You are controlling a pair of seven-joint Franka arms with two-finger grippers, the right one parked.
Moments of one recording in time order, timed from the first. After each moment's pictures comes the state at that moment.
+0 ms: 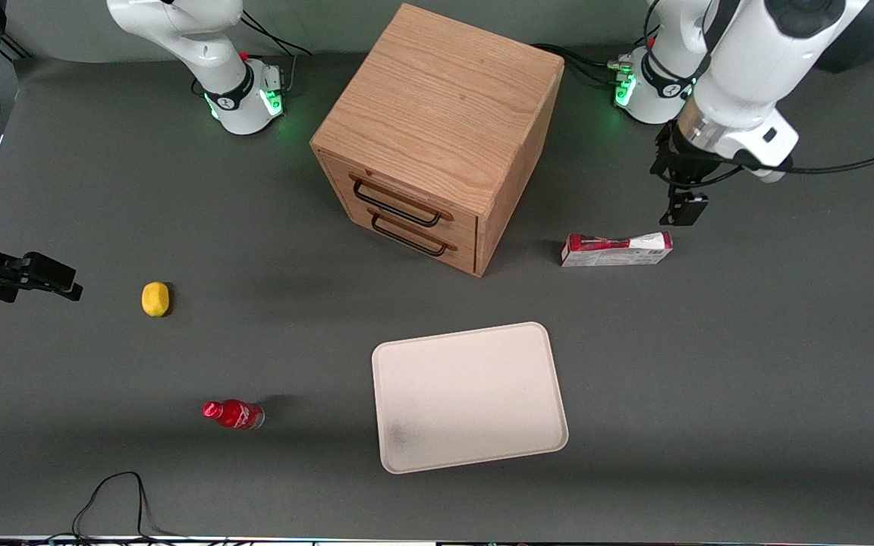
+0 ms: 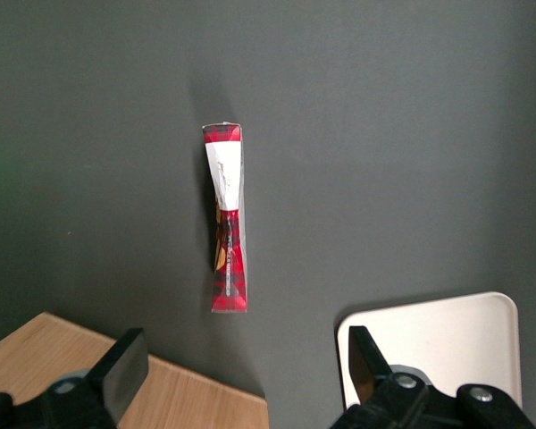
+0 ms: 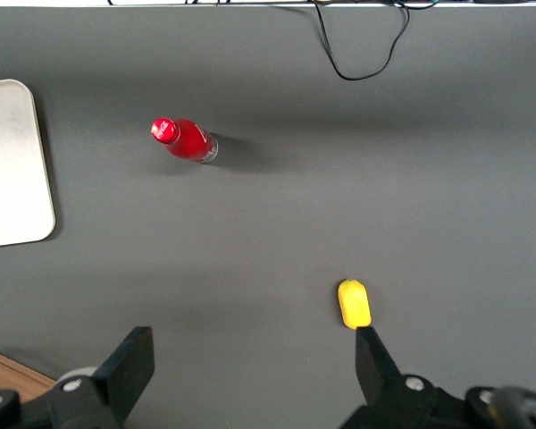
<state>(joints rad) -0.13 -0.24 -0.21 -2.18 -0.04 1.98 -1.91</state>
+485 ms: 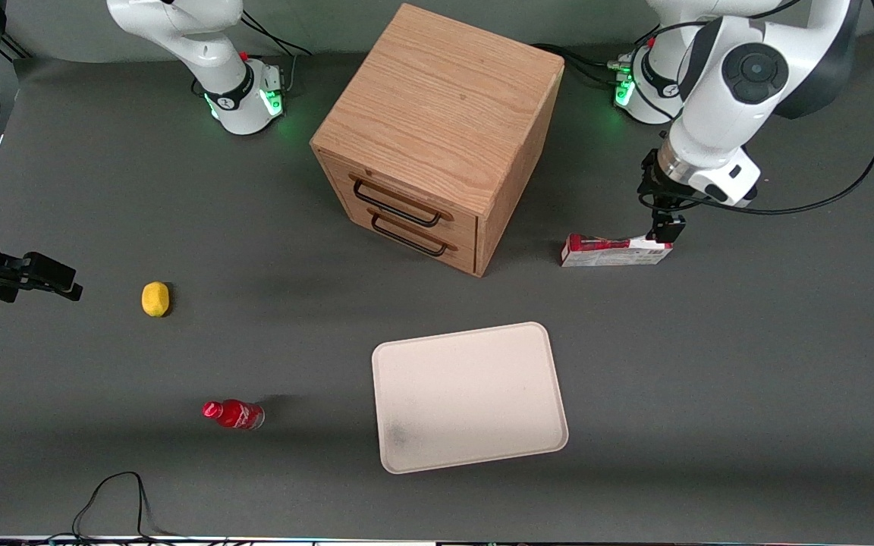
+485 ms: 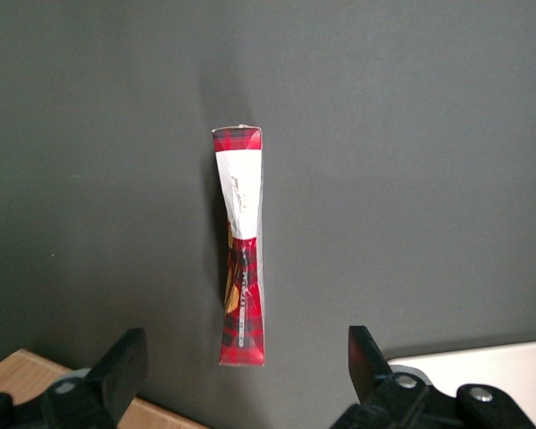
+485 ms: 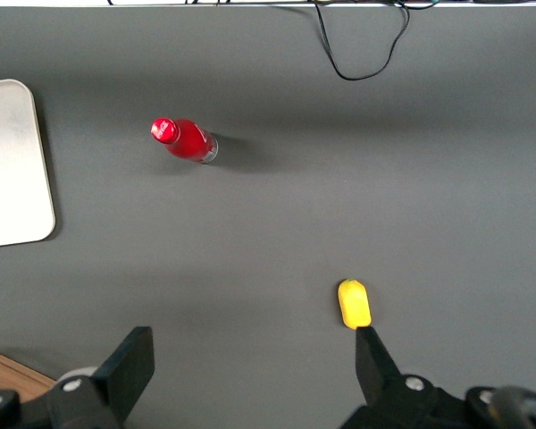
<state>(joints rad) -0.13 -0.19 -0.21 -2.34 -0.04 2.16 -1.91</state>
